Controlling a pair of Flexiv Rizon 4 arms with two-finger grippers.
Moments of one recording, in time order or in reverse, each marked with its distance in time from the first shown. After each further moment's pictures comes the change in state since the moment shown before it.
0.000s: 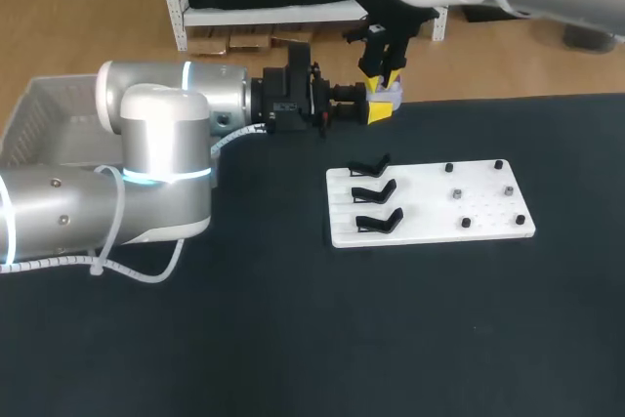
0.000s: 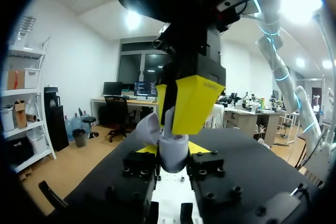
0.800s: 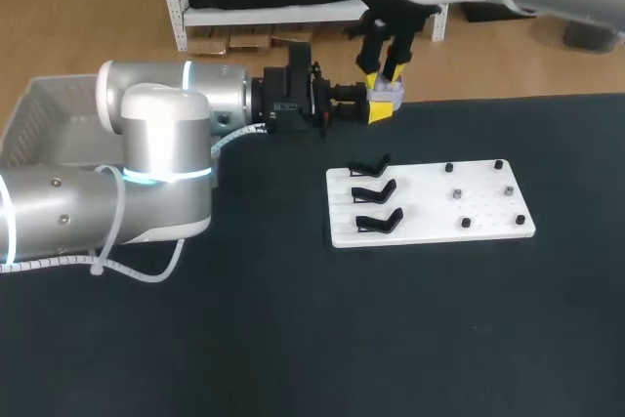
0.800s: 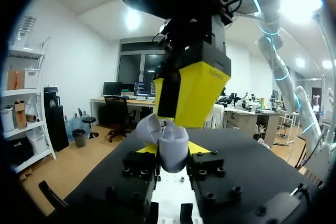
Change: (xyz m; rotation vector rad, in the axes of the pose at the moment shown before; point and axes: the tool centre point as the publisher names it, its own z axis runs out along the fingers) left arm -0.001 0.000 0.001 0.001 0.000 0.001; right arm -0.002 -0.002 -0.008 0.009 -0.014 0.009
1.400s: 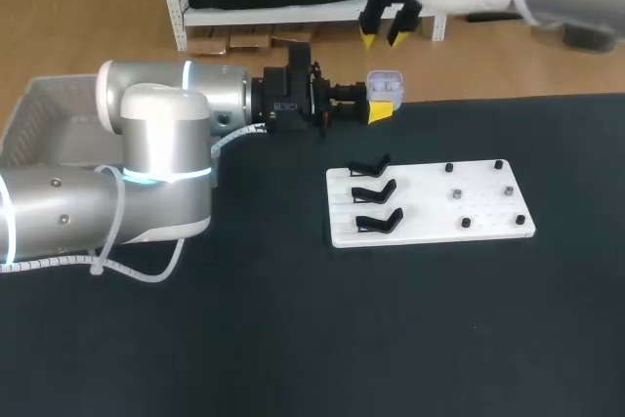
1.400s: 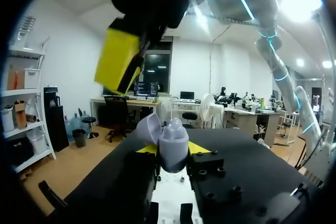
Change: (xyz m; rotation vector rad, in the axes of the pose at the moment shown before) left arm 0.000 0.000 0.000 0.000 0.000 0.000; right arm -0.055 -0.035 -0.008 -0.015 -0.219 0.281
